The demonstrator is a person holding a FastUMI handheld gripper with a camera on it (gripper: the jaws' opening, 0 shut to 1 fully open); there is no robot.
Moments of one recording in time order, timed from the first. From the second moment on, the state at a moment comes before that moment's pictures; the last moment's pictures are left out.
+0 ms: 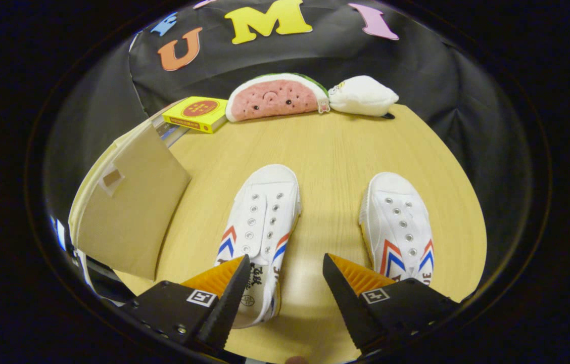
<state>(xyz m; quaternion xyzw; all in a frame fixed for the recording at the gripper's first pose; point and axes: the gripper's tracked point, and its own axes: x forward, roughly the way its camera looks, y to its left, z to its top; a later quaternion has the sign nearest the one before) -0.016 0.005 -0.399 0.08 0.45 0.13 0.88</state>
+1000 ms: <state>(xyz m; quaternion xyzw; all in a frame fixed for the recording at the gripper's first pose) -0.034 0.039 -0.339 0.23 0.50 0.15 0.82</state>
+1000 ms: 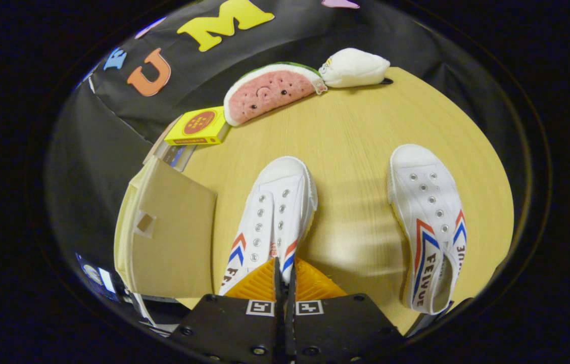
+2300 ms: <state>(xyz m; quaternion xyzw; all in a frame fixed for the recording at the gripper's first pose) -0.059 0.323 -0.219 0.16 0.45 0.20 0.86</state>
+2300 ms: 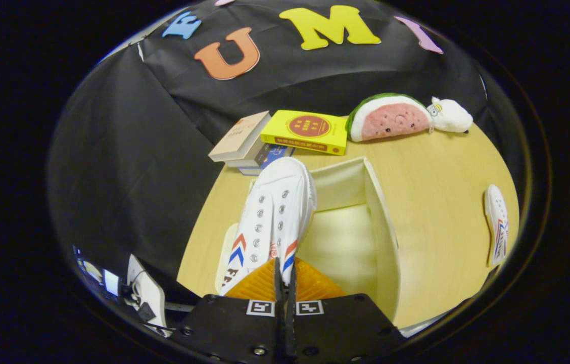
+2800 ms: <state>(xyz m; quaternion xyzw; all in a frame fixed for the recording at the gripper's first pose) -0.060 0.341 -0.239 0.14 0.46 0.21 0.85</state>
